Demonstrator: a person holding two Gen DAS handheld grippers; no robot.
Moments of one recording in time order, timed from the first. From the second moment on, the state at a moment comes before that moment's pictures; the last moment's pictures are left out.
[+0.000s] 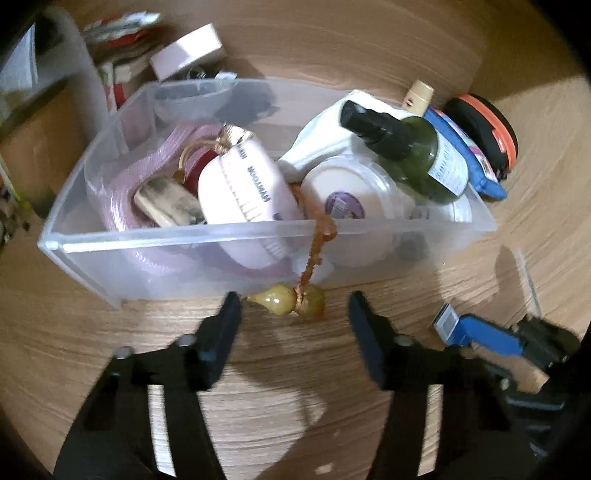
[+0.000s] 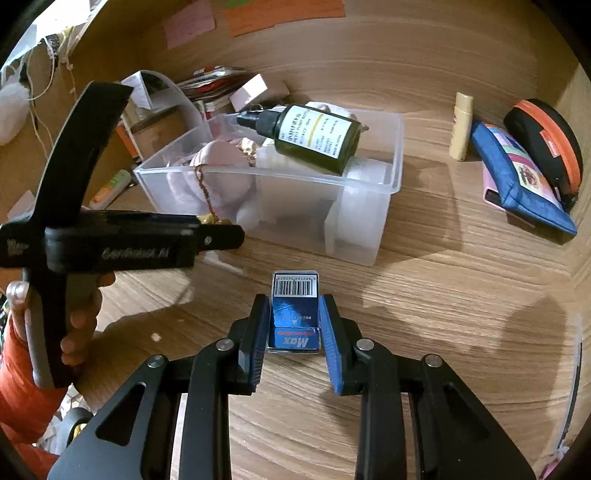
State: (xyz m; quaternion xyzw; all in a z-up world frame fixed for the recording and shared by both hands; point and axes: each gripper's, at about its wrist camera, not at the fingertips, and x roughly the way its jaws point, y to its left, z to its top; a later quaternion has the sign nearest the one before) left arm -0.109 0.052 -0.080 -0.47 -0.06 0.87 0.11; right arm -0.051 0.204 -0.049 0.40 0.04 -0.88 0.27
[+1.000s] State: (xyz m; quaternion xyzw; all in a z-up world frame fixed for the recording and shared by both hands) left arm -0.073 0.040 -0.020 -0.39 -0.09 0.91 0.13; right arm -0.051 0.205 -0.017 0.36 0.02 -0.89 0.28
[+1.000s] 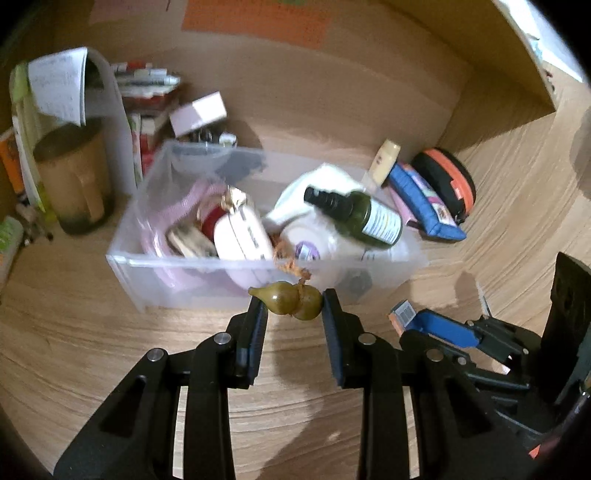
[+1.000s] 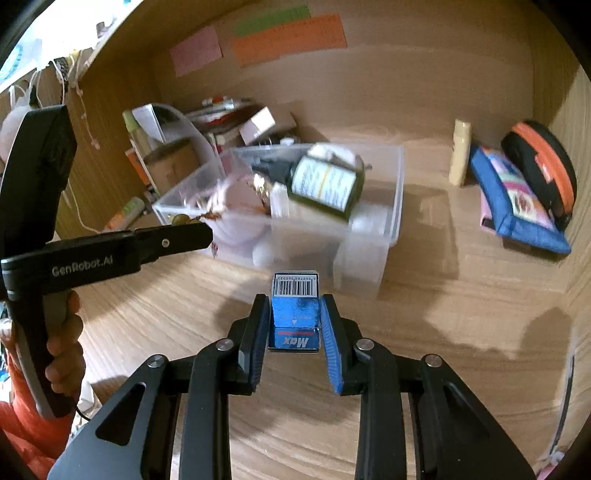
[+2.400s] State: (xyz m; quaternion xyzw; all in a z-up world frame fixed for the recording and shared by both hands) left arm -0.122 -0.012 -0.027 -0.38 -0.05 0.92 0.10; right arm -0.117 0.114 -0.004 0.35 0.08 -0.89 0.28
